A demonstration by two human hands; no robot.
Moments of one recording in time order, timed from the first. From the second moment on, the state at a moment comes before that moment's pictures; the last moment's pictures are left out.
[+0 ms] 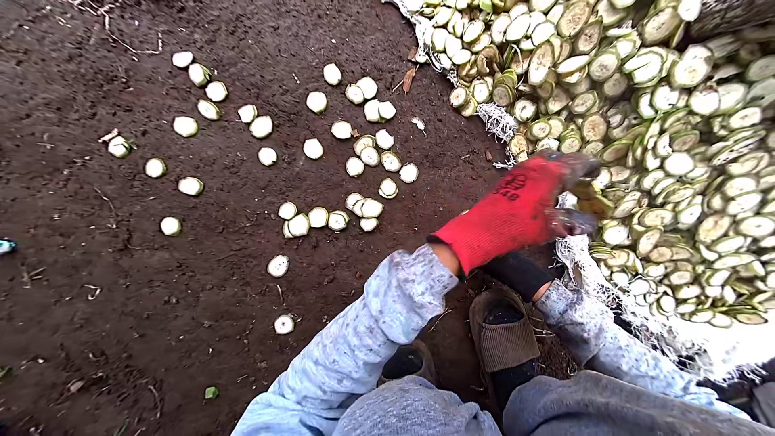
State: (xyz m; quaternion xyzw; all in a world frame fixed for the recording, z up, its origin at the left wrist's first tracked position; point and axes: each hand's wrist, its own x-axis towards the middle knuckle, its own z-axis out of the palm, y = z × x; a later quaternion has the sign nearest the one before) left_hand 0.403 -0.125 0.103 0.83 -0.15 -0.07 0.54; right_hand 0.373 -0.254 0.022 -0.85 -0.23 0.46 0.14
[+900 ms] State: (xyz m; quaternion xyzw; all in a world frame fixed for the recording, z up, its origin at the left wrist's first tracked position) left_hand 0.387 -0.111 -0.012 0.93 -0.21 -0.28 0.13; right_hand 0.372 -0.313 0.022 -0.91 -0.31 0.14 0.23
